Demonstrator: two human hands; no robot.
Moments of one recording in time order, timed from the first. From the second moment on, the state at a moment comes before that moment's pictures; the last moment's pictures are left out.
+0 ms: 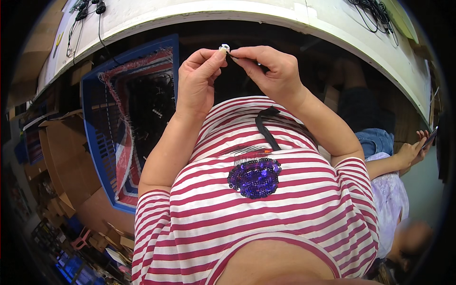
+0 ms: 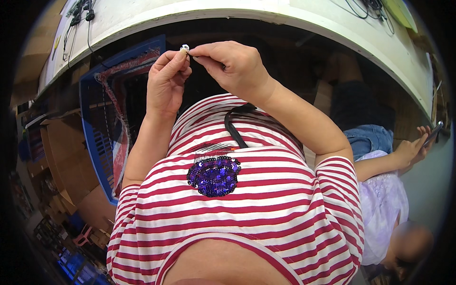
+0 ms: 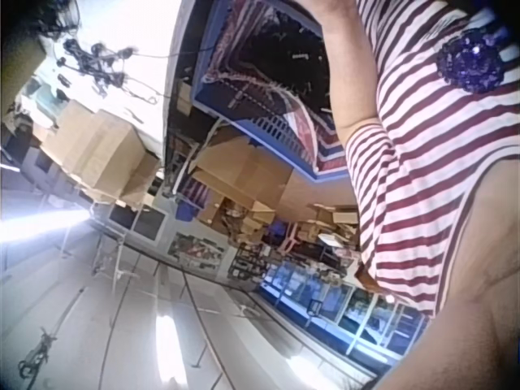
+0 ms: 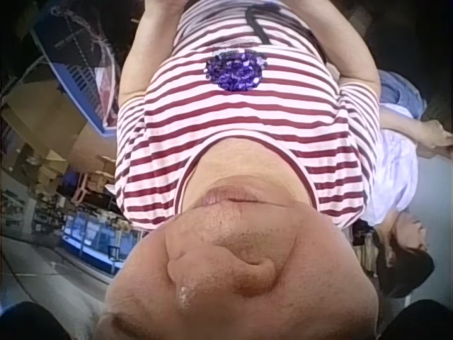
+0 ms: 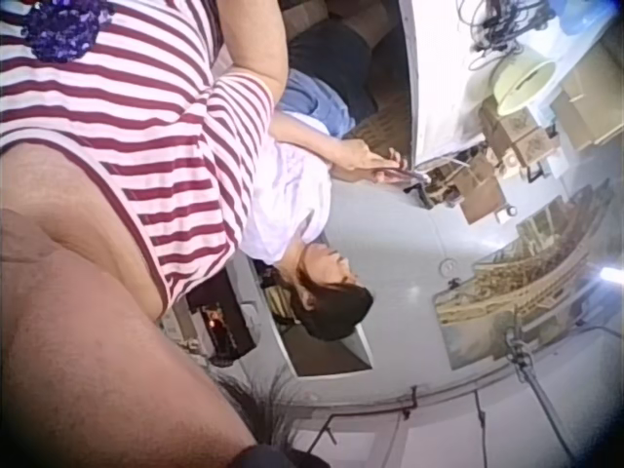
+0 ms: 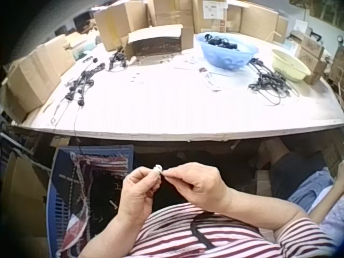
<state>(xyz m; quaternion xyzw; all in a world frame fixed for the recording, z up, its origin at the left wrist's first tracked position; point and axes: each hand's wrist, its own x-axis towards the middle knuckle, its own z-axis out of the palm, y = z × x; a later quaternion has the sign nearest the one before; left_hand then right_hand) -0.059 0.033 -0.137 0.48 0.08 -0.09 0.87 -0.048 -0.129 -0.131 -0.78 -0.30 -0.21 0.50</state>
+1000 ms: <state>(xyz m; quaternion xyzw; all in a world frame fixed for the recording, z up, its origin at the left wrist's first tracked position) -0.048 0.044 -0.125 0.57 0.02 -0.09 0.82 -0.027 -0.127 -0.115 -0.74 -0.20 0.02 0.64</state>
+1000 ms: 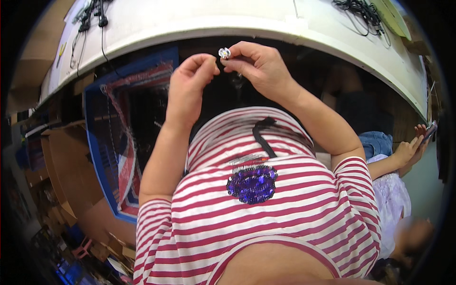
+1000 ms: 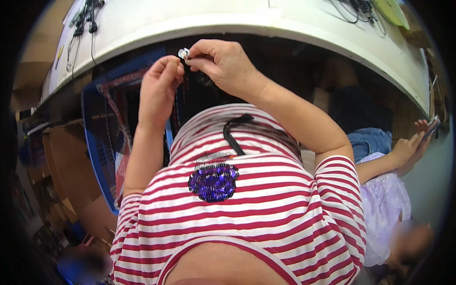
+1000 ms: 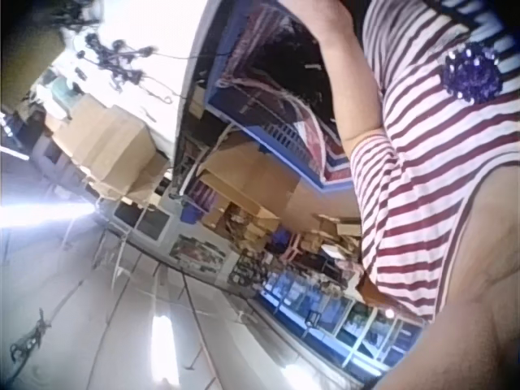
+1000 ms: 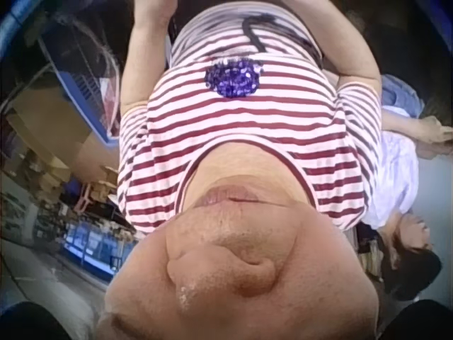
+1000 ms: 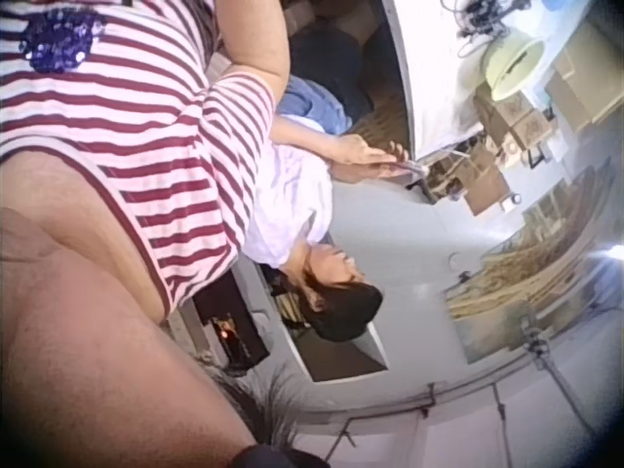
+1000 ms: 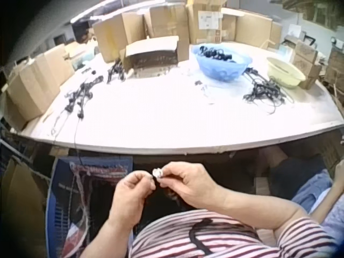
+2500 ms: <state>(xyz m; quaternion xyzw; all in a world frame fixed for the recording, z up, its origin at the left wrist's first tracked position) -0.032 0.052 -0.100 0.57 0.01 -0.11 0.82 -0.021 -0.127 -0.094 -0.71 -0.20 0.06 0.67</state>
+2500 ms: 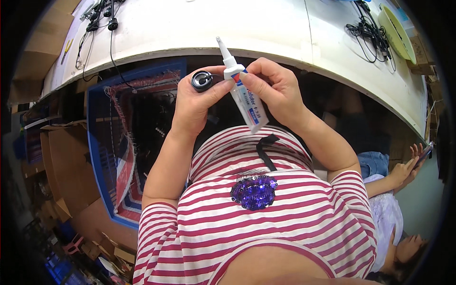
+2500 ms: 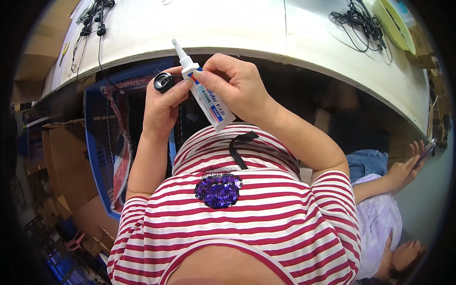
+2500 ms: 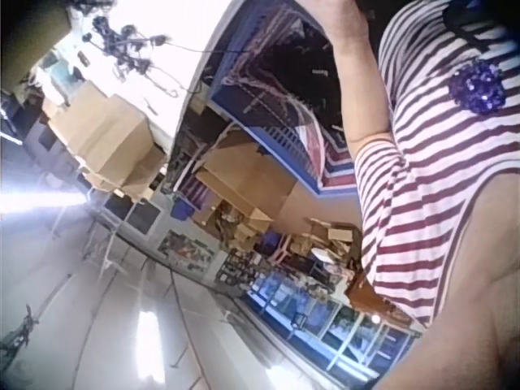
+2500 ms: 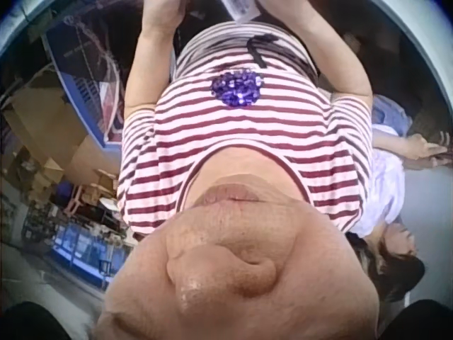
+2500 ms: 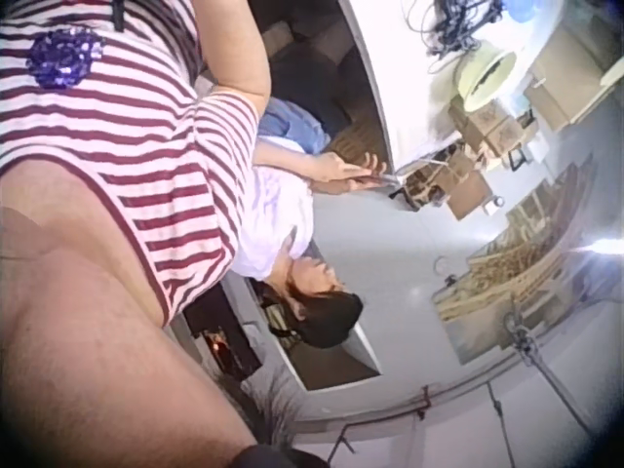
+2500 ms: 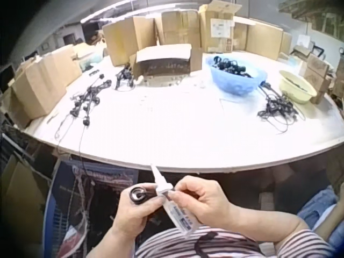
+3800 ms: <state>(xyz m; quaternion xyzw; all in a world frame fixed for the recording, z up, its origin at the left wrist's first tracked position) -0.062 0.039 -0.100 0.63 -0.02 -0.14 0.76 -0.043 -0.130 -0.112 -0.78 -0.30 -0.06 0.55</state>
